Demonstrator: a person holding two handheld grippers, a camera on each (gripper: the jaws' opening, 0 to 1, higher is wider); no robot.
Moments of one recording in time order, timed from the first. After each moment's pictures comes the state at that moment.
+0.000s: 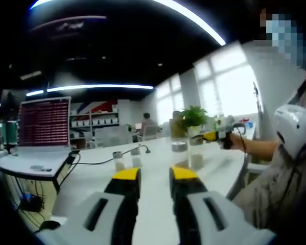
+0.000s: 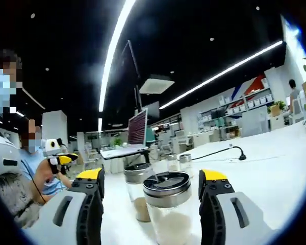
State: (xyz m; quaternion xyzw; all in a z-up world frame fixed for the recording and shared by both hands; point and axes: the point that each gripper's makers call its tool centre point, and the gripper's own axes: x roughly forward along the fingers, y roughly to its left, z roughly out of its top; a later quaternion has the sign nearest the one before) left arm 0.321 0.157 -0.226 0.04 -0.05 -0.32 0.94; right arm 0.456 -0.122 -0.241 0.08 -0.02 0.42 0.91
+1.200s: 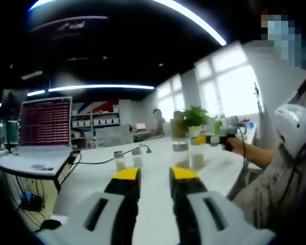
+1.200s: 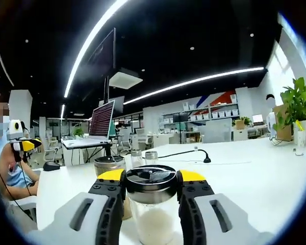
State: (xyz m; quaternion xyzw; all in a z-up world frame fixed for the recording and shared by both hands) left arm 0.321 0.162 -0.228 0.04 -0.05 -0.32 0.95; right arm 0.473 -0.125 -0.252 0.04 -0.02 0.31 0.95
